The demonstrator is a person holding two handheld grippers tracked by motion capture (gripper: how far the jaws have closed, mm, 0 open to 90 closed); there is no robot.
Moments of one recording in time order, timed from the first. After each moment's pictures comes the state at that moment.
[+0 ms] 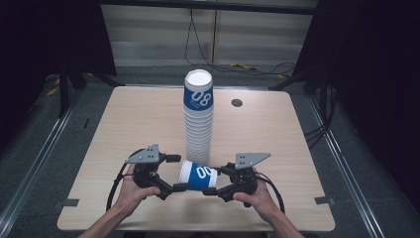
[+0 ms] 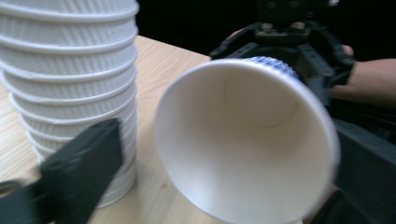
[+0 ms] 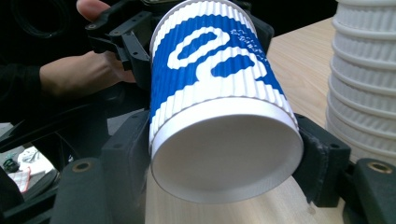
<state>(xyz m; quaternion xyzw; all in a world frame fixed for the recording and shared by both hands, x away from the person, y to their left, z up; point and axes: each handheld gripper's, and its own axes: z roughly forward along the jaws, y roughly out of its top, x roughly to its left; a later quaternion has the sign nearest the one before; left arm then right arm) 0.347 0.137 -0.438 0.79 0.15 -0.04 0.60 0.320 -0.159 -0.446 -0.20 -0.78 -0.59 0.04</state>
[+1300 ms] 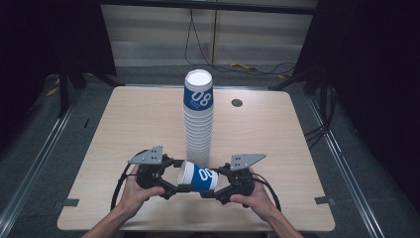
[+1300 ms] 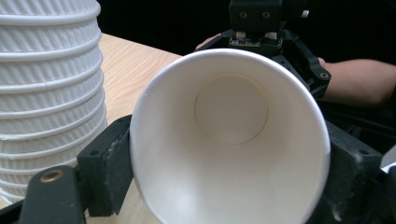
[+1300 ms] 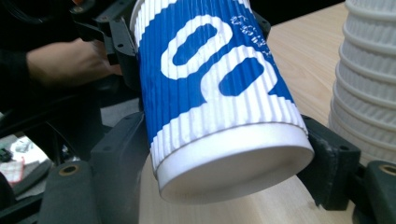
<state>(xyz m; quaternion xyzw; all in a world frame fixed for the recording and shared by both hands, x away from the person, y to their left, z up) 0.344 0.130 -0.436 0.79 0.12 -0.06 0.60 0.320 -0.151 -0.449 -0.20 -0.80 -0.57 0.04</state>
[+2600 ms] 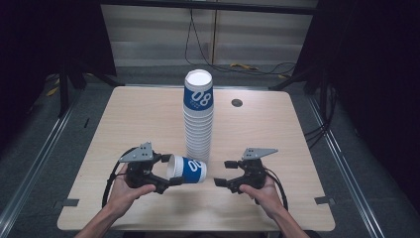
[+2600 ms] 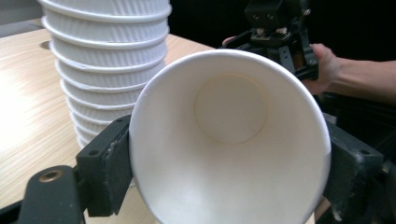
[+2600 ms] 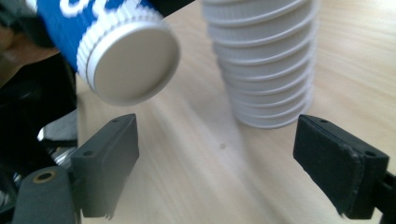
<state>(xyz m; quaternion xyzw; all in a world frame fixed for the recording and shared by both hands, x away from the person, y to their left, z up) 0.344 0.153 -0.428 0.80 0.18 0.01 0.57 0.337 -0.190 -0.458 -0.33 -0.79 -0.51 -0.01</state>
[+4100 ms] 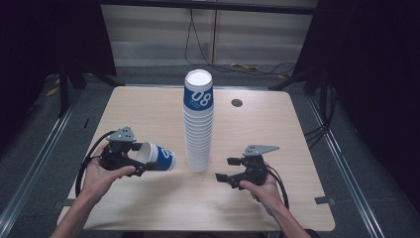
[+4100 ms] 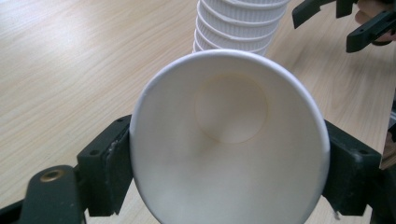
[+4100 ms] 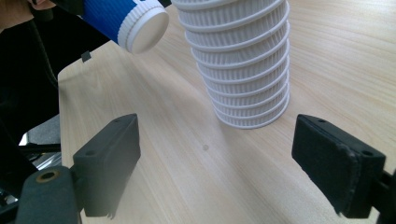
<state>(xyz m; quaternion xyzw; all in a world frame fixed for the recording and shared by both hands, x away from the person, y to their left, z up) 0.377 0.205 -0.400 0.86 0.27 0.06 0.42 0.343 -0.192 -0.454 -0.35 -0.79 -0.50 -0.02</state>
